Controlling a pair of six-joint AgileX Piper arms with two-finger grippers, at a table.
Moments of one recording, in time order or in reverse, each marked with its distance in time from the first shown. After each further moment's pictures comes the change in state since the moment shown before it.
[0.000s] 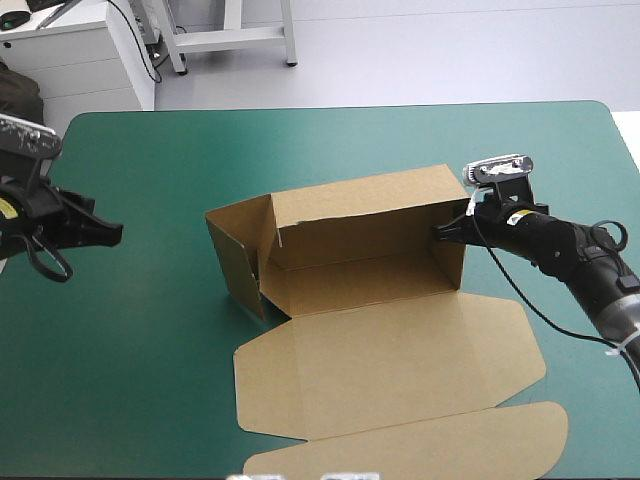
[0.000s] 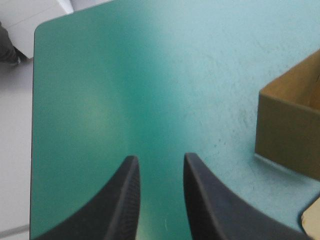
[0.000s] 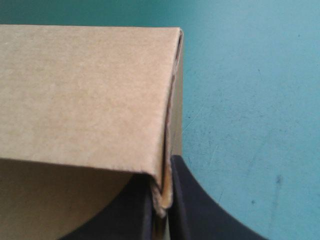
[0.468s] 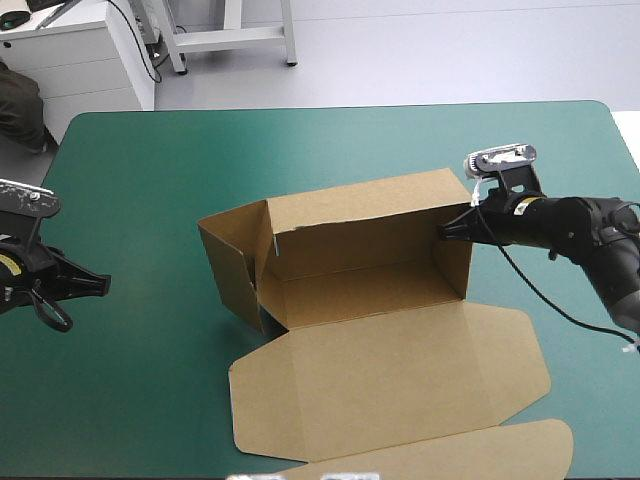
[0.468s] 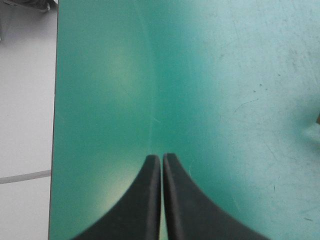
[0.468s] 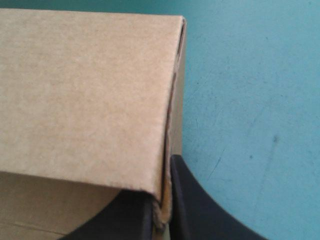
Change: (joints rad) left arm 0.001 -0.128 0.244 0.152 -0.007 -0.083; right arm 0.000 -0.012 -0.193 -0.139 0.352 0.151
